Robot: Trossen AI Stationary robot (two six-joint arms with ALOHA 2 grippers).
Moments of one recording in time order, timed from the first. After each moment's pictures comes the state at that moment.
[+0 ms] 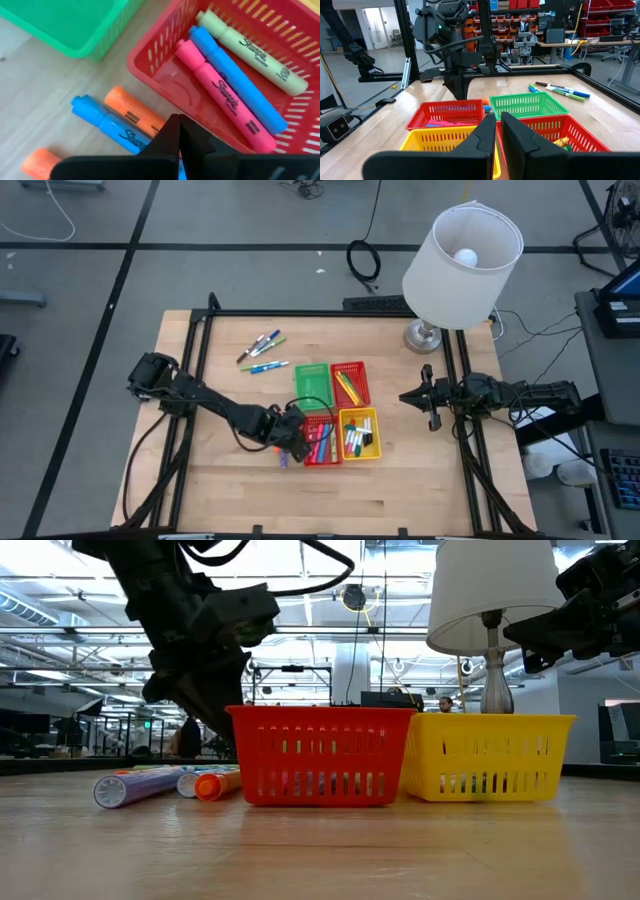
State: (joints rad) left arm -0.34 1.77 1.05 -0.41 -0.31 -0.98; right arm 0.04 0.06 0.02 0.02 0.00 0.07
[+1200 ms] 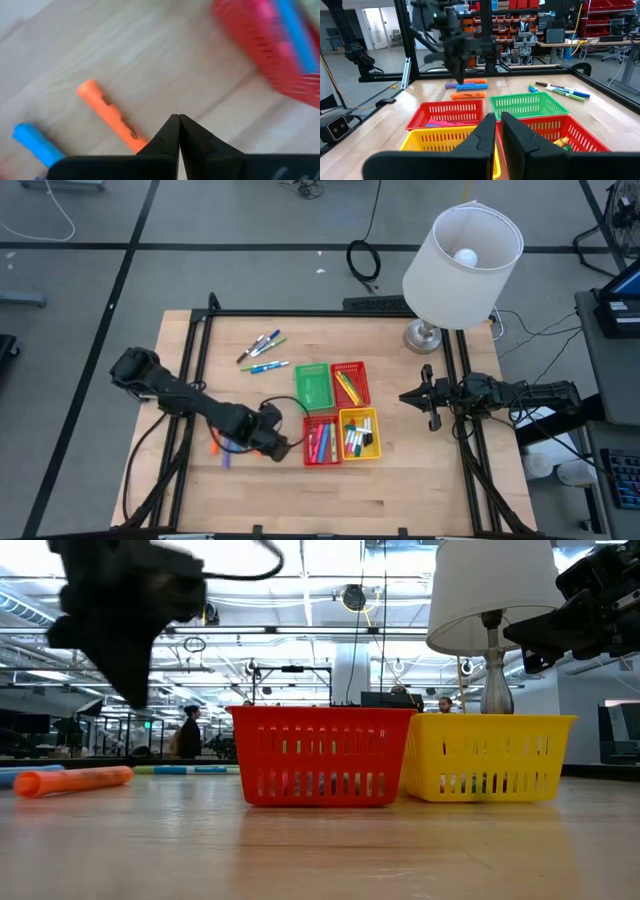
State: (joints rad) left arm -0.42 1.62 1.10 -0.88 -0.20 -1.31; right arm 0.04 0.06 0.02 0.02 0.00 0.07
